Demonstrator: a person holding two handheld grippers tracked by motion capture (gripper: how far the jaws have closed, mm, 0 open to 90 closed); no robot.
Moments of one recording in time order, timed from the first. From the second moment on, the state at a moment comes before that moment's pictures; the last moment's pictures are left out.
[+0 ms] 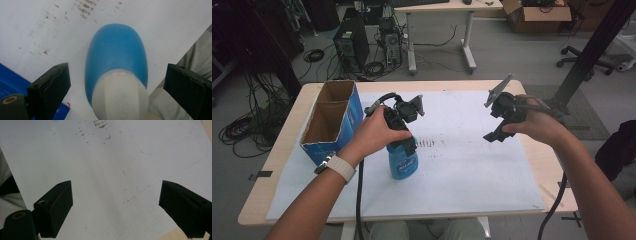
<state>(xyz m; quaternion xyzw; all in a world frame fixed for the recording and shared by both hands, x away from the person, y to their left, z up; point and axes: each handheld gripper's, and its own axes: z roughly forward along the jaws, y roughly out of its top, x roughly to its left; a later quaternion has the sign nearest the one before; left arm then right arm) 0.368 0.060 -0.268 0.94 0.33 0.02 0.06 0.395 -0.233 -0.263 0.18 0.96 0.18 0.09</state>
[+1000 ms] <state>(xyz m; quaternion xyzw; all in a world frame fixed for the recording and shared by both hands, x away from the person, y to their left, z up) 0.370 0.061 -0.280 0.94 0.33 0.01 0.06 0.395 -0.230 -0.265 0.18 0.96 0.18 0.09</state>
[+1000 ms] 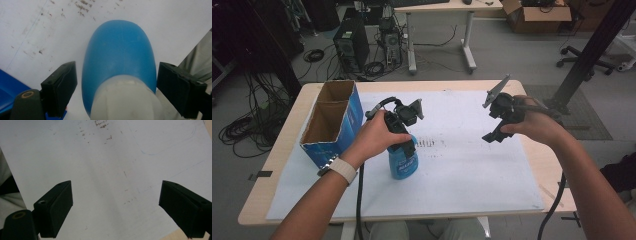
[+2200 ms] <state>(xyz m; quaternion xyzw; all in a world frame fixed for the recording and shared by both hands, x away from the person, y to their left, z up) 0.374 0.067 -0.272 0.93 0.36 0.00 0.06 0.395 -0.235 -0.269 0.18 0.96 0.18 0.08</state>
